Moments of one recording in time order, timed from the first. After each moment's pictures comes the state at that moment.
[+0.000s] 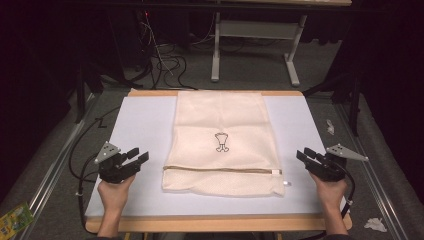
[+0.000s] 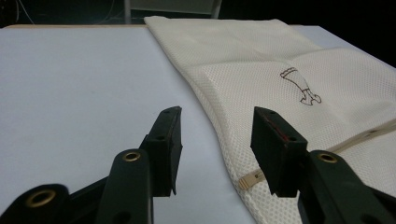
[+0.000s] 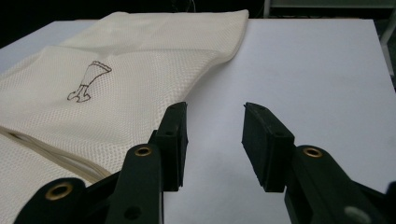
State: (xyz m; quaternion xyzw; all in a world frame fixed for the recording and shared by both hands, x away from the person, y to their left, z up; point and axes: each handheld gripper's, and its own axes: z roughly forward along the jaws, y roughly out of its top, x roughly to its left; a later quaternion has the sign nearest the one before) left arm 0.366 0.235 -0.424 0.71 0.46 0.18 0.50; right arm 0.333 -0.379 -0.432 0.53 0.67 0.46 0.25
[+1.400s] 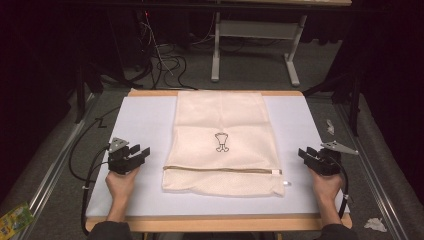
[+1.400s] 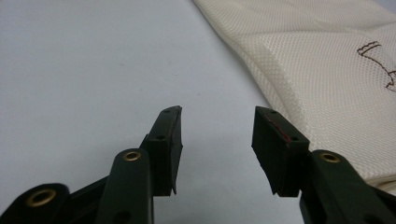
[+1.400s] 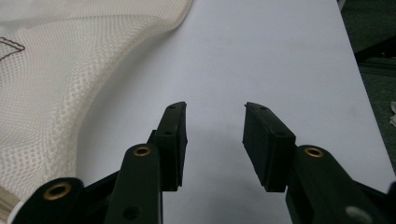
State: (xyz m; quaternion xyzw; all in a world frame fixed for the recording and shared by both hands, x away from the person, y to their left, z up) left arm 0.411 0.232 -0.463 0.72 0.50 0.20 0.44; right arm 0.363 -0.388 -0.459 0.58 0.66 0.38 0.26
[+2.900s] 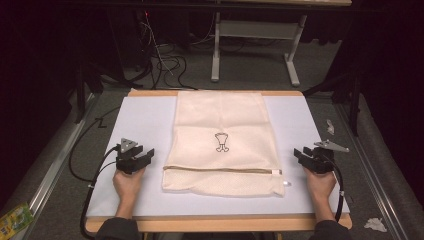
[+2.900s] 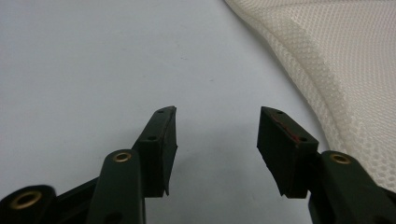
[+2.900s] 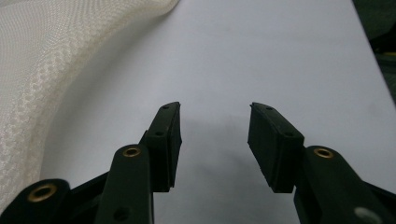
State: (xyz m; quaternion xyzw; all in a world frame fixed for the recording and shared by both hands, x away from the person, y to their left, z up) left arm 0.421 0.218 -0.484 0.73 0.51 0.23 0.41; right arm 0.377 -0.382 -0.476 0.59 0.67 0.36 0.27
